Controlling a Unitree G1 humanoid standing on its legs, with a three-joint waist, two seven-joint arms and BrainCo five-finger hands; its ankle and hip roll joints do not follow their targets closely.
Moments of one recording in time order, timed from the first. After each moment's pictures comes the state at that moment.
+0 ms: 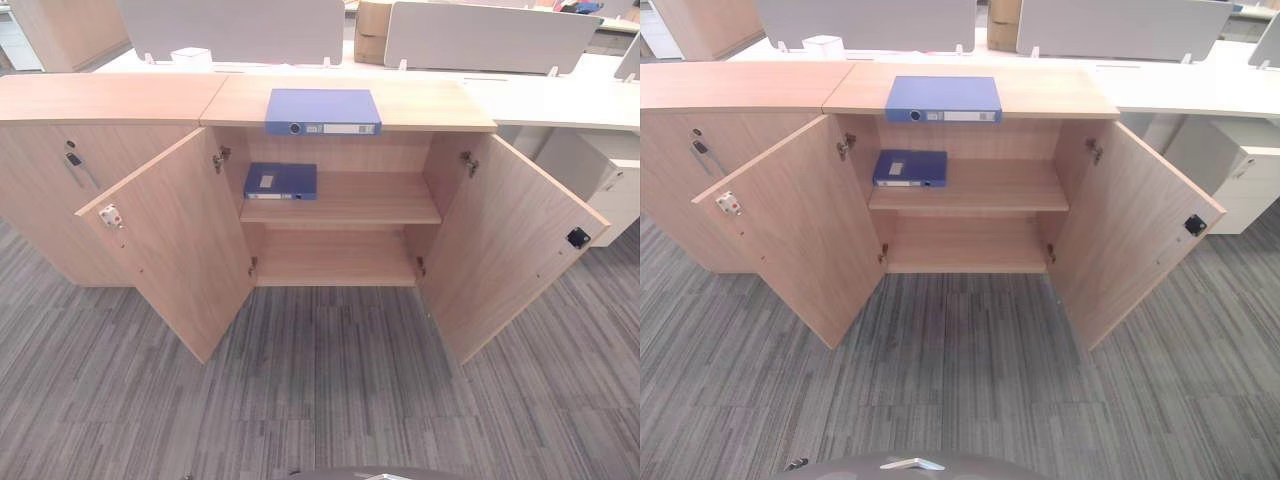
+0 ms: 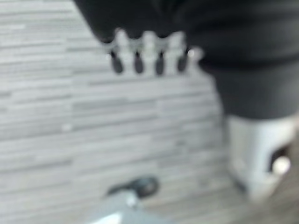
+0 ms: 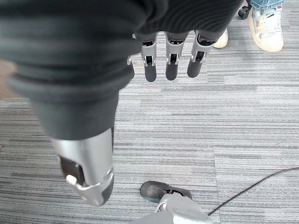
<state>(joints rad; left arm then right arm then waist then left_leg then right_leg) 0.07 0.20 -0.12 1.30 -0.05 -0.03 0.01 0.08 -0.19 0.15 1.38 0.13 0.03 -0.01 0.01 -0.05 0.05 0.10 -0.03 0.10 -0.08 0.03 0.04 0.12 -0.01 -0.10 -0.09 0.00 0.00</state>
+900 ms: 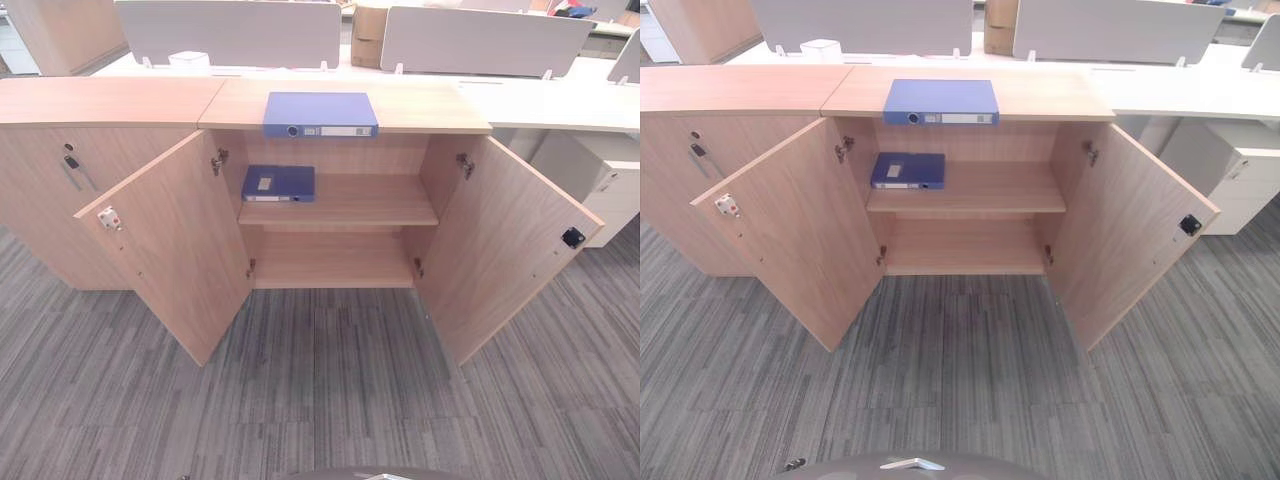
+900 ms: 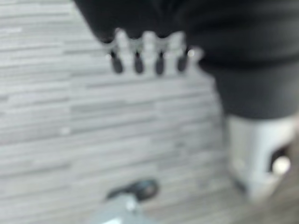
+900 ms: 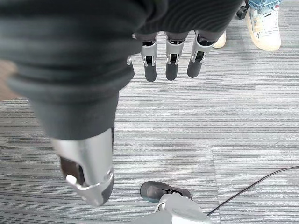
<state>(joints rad) 0.07 0.21 -0.13 1.30 -0.05 -0.02 0.01 0.08 -0.19 0.15 1.38 0.13 0.03 -0.01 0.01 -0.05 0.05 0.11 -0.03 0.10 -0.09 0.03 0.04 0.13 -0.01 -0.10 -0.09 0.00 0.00</state>
